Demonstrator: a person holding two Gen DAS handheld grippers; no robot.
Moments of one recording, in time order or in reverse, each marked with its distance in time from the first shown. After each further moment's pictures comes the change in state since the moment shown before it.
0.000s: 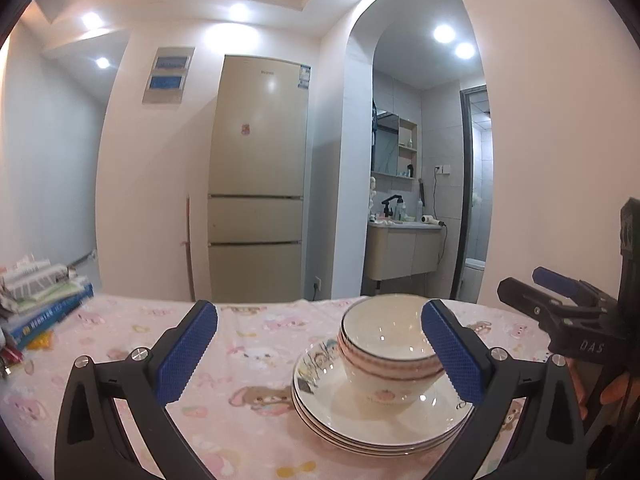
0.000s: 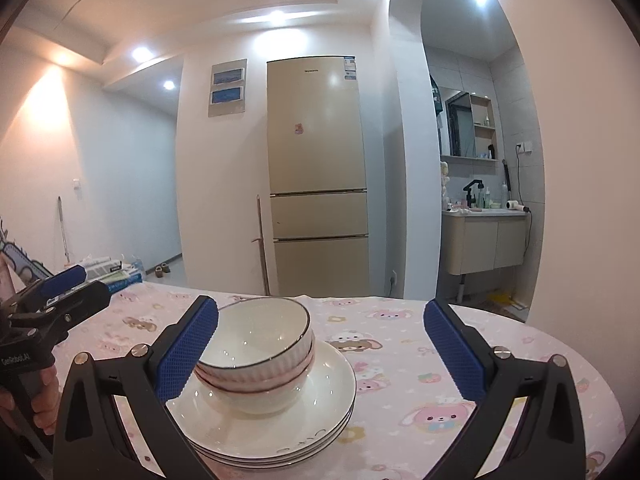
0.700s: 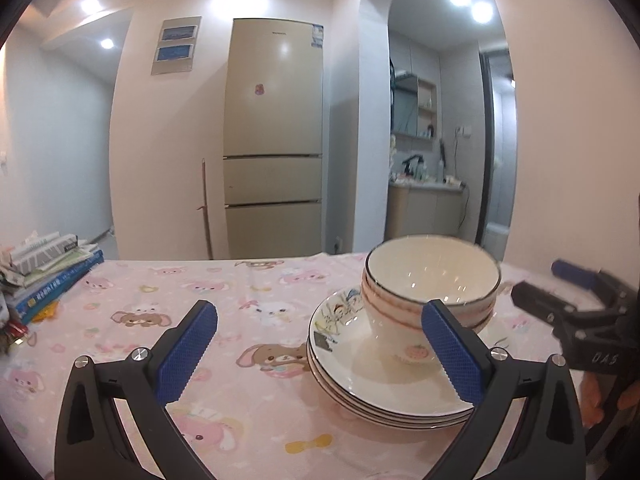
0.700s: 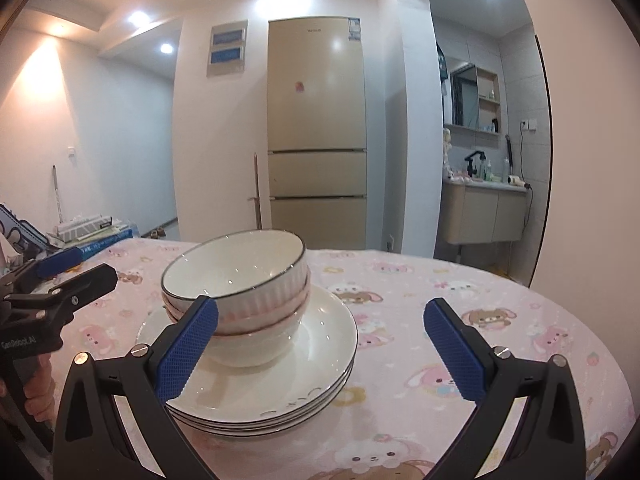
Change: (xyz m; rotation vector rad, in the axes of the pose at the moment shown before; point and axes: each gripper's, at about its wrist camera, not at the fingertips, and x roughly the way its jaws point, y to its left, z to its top) left arm 0.031 -0.006 -0.031 0.044 0.148 0.097; right arm 0.024 -0.003 -0.037 -0.023 0.146 -0.014
